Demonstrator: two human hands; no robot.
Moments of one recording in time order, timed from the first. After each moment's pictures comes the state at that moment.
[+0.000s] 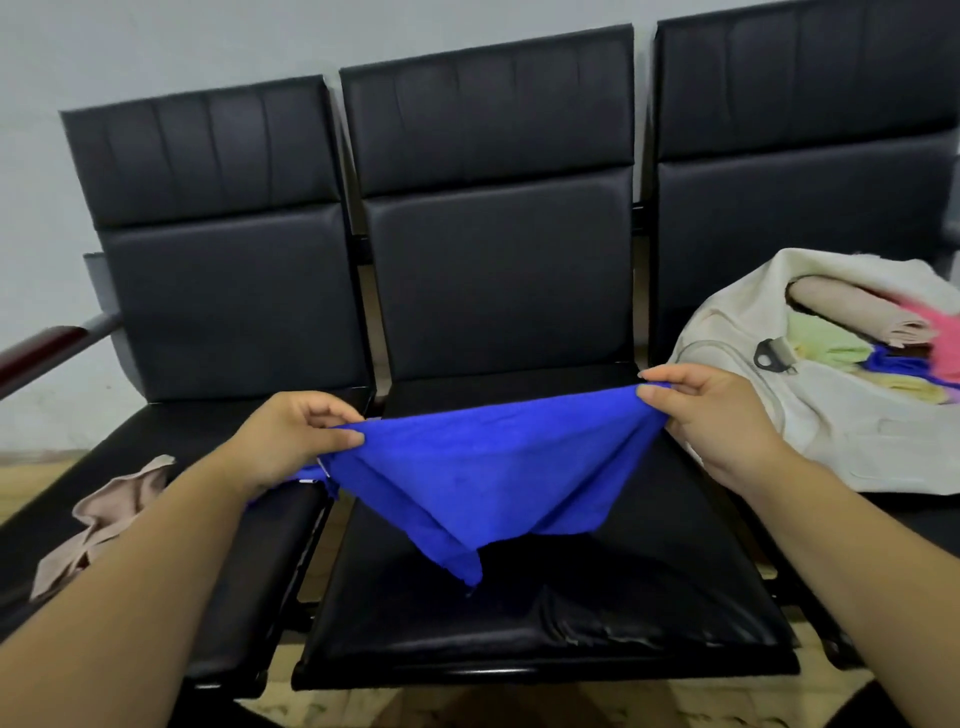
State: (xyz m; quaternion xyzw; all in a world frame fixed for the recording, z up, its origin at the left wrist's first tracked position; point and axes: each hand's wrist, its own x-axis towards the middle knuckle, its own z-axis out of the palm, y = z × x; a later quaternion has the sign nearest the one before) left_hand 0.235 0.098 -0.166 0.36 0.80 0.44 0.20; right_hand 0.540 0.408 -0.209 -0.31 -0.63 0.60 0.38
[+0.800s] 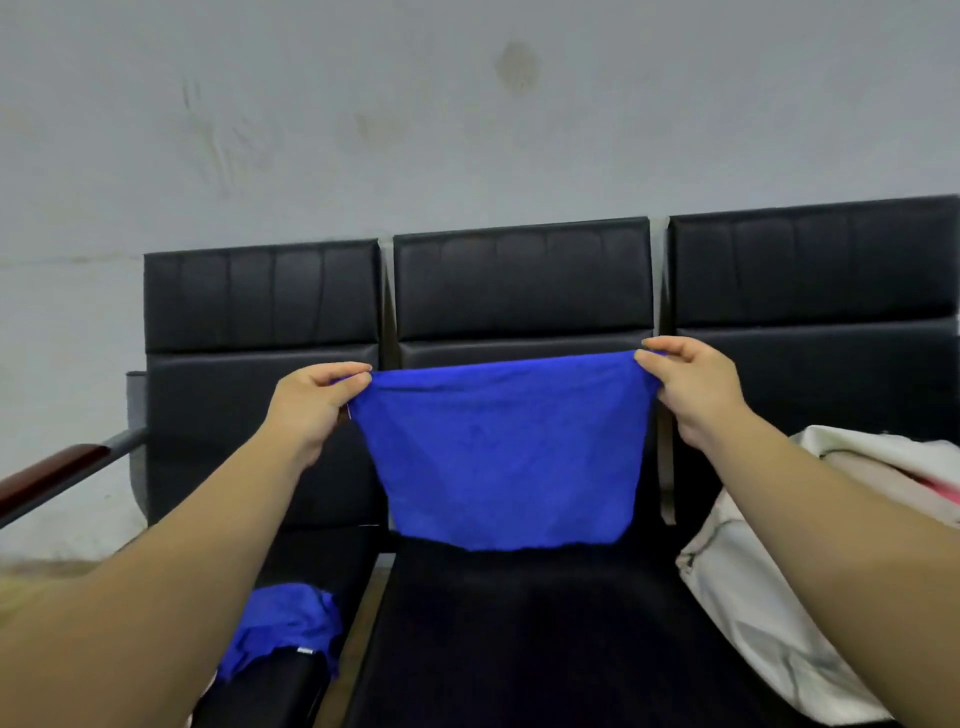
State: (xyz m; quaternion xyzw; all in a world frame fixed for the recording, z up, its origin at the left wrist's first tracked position) left_hand 0.133 0.198 -0.043 0.27 0.66 0.70 0.06; right_hand 0.415 0.501 -0.046 -0.30 -0.61 0.55 0.49
